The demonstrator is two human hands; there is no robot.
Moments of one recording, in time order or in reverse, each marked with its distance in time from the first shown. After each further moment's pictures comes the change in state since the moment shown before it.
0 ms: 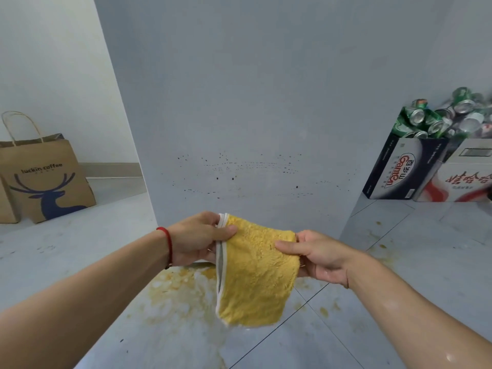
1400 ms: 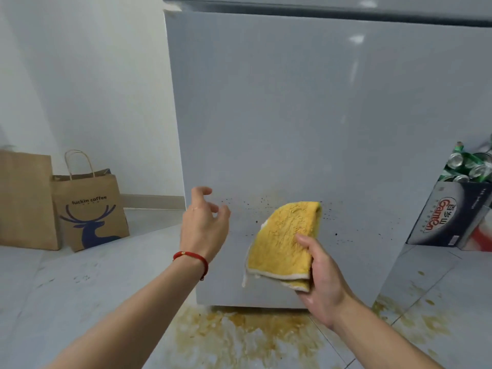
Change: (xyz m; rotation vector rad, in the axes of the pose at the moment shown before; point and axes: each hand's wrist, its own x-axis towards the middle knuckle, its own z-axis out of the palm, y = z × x) left_hand -0.022 0.052 -0.042 0.370 0.960 0.531; right_hand 0.011 -0.049 0.100 0.408 0.149 -0.399
